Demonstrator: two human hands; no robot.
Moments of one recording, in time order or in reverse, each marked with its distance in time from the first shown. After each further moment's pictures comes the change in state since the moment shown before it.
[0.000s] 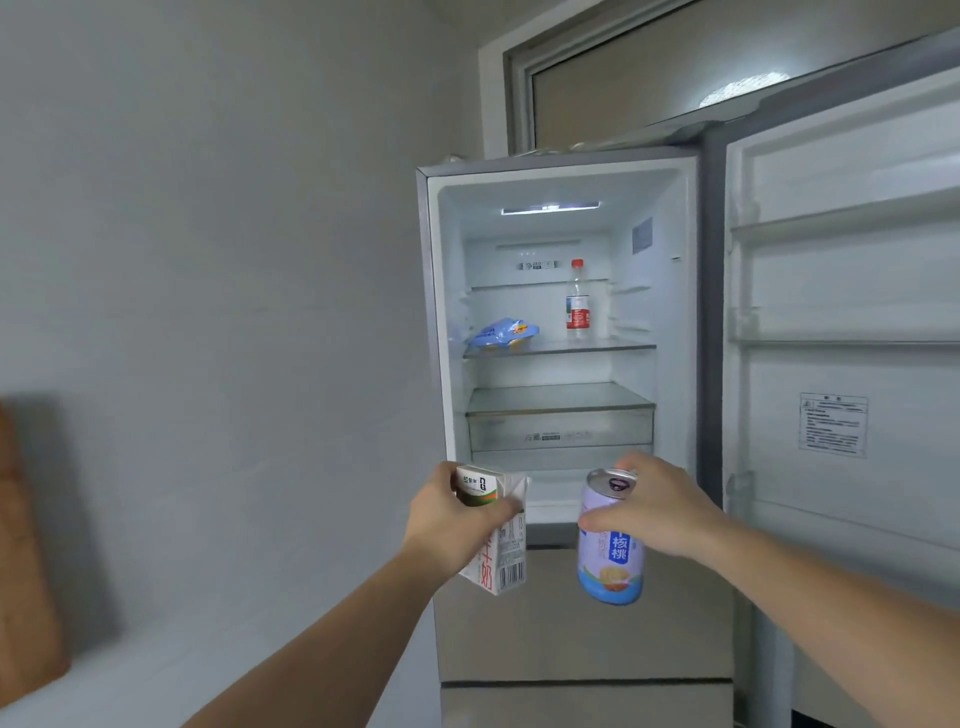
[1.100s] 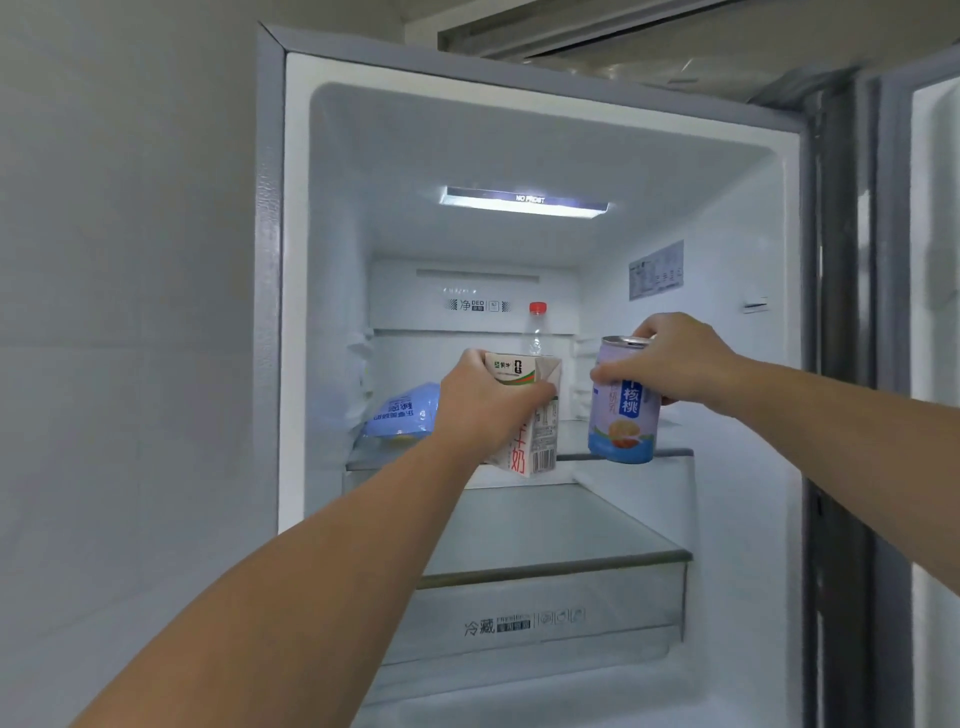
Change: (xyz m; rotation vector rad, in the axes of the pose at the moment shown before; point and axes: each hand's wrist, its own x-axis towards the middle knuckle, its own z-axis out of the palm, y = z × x) left_hand 0.462 0.065 0.137 -0.120 -0.035 0.371; right_hand 0.429 -0.026 -0.091 -0.172 0.457 -0.002
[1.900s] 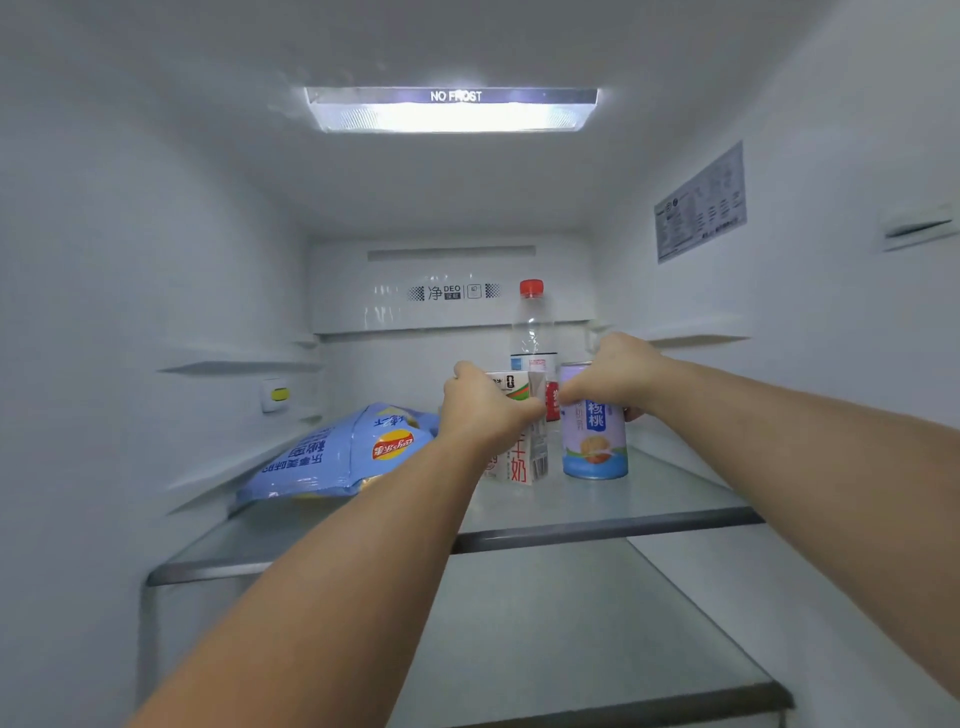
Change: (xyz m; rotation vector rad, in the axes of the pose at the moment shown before) left_hand 0.163 -0.077 0.123 0.341 0.019 -0.157; right_hand 0.188 0.071 0.100 -0.036 -0.221 0.031
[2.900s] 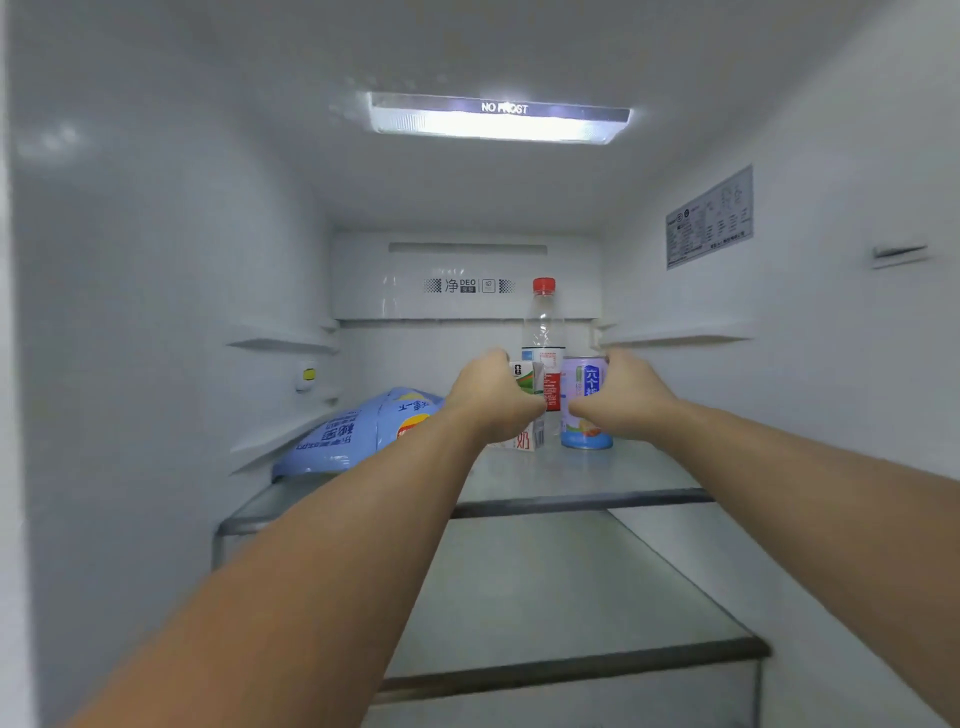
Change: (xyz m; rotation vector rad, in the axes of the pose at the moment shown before) left_hand -0.033 0.006 -0.041 0.143 -0.143 0.181; right_hand -0.024 0.007 0.030 0.103 0.132 -0.009
